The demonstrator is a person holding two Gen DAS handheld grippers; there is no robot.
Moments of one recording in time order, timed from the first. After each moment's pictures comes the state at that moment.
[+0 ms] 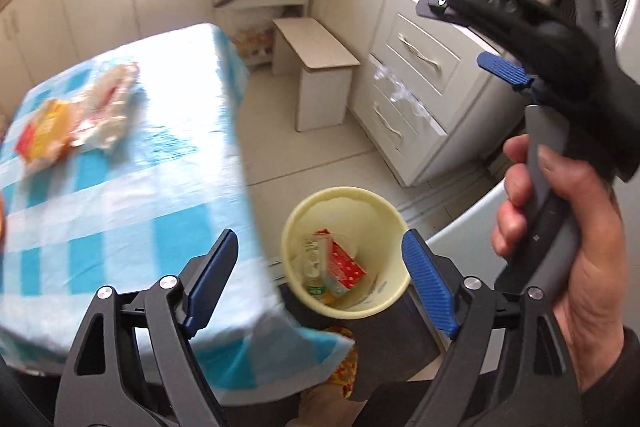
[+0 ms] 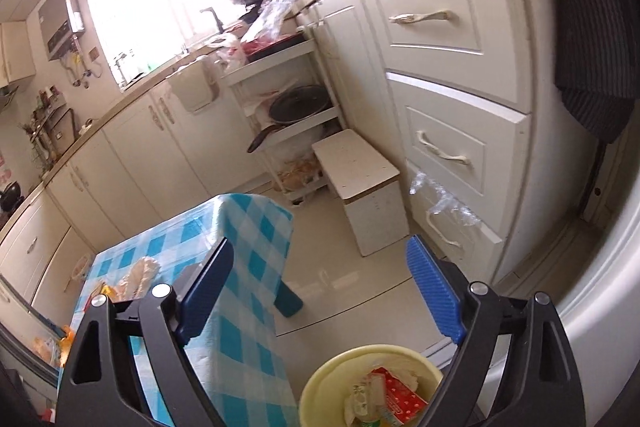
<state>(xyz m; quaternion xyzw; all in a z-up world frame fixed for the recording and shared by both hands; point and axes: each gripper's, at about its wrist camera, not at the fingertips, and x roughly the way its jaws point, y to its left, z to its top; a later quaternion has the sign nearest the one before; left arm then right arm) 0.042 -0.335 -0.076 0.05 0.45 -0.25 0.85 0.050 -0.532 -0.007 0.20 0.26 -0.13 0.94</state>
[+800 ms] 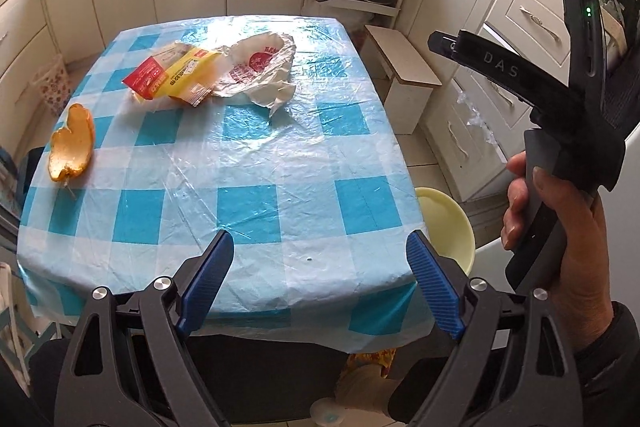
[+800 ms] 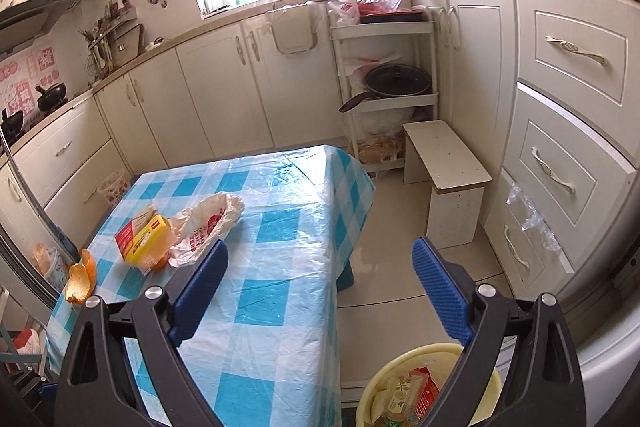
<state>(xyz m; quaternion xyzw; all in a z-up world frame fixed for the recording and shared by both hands) 0.060 -0.189 -0.065 -0.01 0.48 -0.16 0.86 0.103 -0.406 -0.014 0.09 0.30 -0.02 0.95</state>
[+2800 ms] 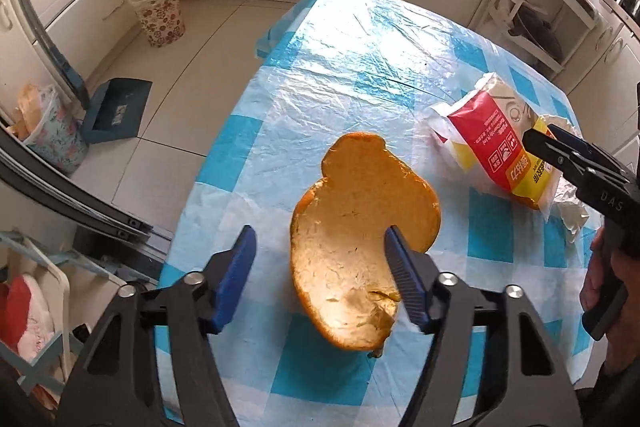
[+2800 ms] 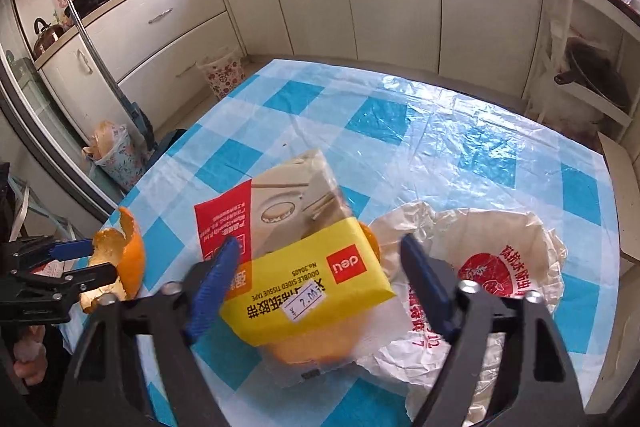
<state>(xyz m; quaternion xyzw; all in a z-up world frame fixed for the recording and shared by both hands) 0.241 0.062 -0.120 -0.08 0.54 0.03 0.84 0.276 -0.193 -0.081 -0.01 0.44 0.23 0.87</state>
